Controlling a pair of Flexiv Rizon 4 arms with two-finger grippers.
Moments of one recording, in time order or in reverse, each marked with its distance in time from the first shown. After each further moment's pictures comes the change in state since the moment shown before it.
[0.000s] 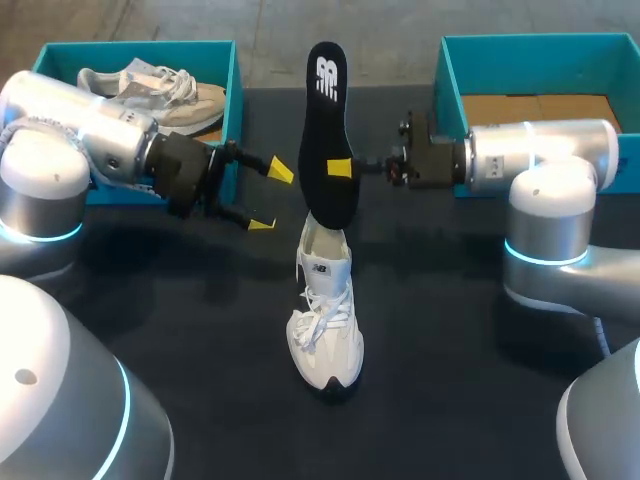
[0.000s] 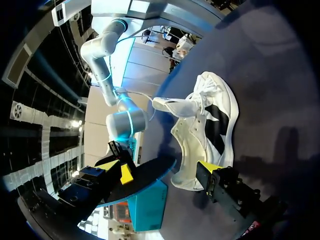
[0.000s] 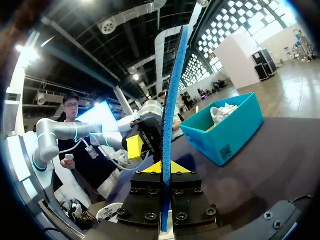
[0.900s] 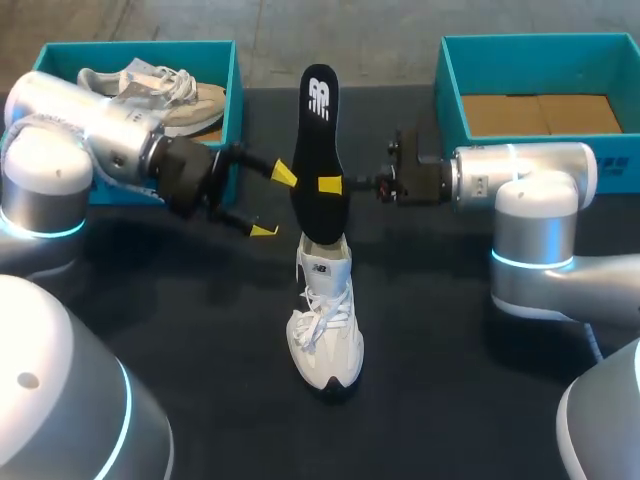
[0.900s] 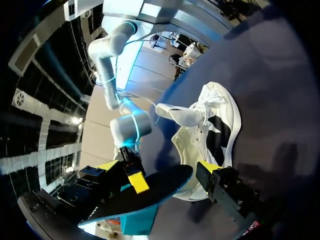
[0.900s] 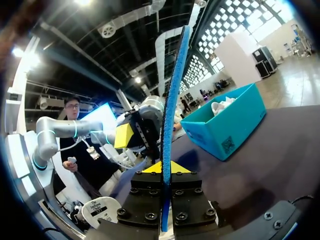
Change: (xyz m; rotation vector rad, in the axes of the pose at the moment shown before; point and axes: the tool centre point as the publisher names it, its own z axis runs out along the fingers) left arm 0.001 -0.005 0.007 0.070 0.001 -0.134; right arm -0.013 -0.026 0.015 -0.015 0.027 0.025
